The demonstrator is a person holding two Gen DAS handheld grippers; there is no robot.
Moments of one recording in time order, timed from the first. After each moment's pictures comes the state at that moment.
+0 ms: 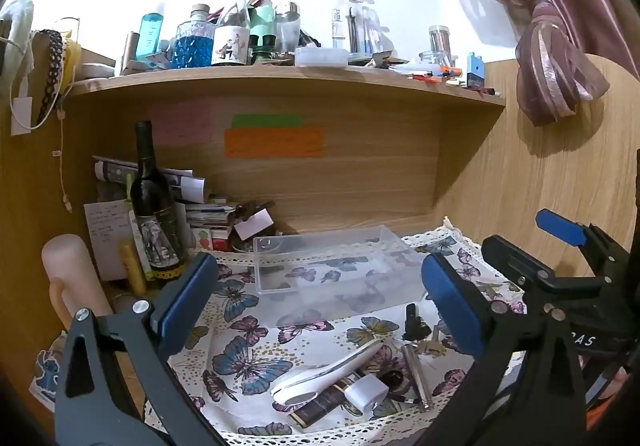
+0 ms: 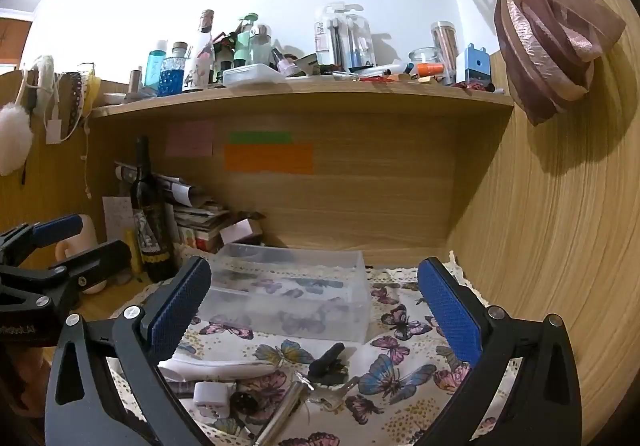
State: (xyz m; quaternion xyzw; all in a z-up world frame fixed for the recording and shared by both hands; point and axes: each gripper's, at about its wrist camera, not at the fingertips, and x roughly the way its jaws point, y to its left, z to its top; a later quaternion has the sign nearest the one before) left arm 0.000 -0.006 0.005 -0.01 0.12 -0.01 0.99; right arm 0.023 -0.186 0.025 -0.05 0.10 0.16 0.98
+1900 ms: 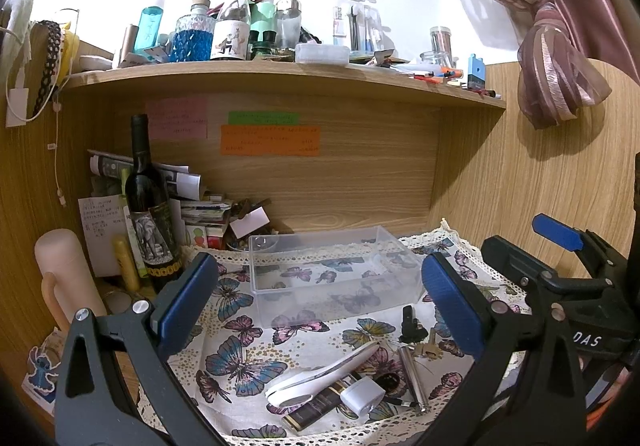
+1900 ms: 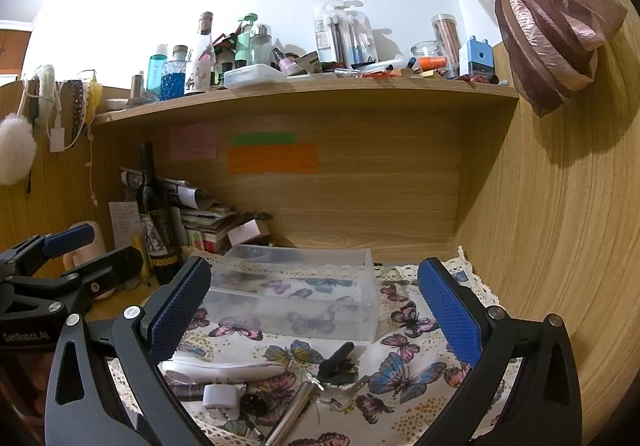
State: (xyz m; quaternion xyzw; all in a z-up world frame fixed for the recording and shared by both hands) left arm 0.004 -0.006 0.002 -0.02 0.12 -0.02 0.99; right arm 0.026 -0.184 0.028 -0.03 0.12 0.17 0.98
